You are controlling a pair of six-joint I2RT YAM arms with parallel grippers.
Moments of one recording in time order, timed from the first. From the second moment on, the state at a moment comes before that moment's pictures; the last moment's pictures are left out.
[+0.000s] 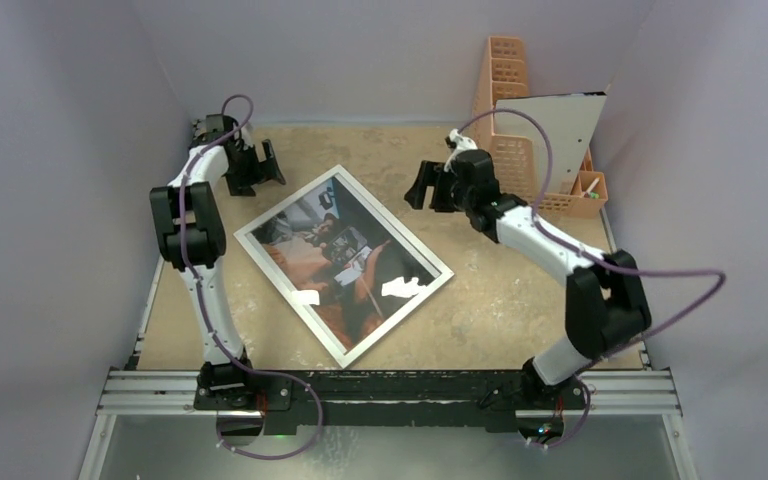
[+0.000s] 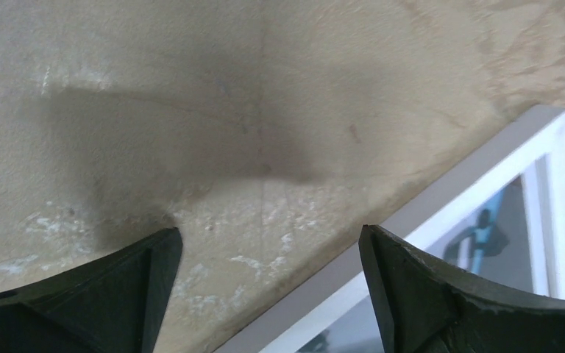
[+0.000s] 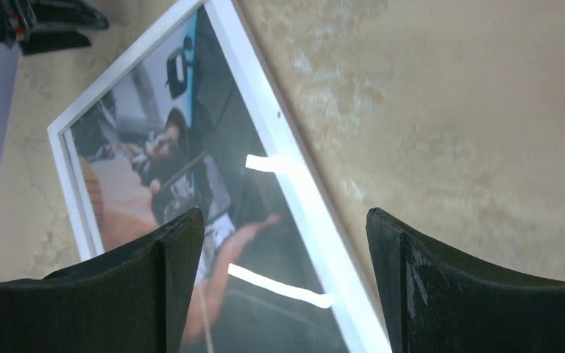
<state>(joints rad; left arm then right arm) 0.15 2.26 1.83 -0.62 0.31 -0.20 0.43 1.64 1.16 -0.08 -0.14 0.45</state>
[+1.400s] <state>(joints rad) 0.18 2.08 1.49 -0.54 0.48 -0.36 0.34 1.60 0.73 0.11 -0.31 0.78</state>
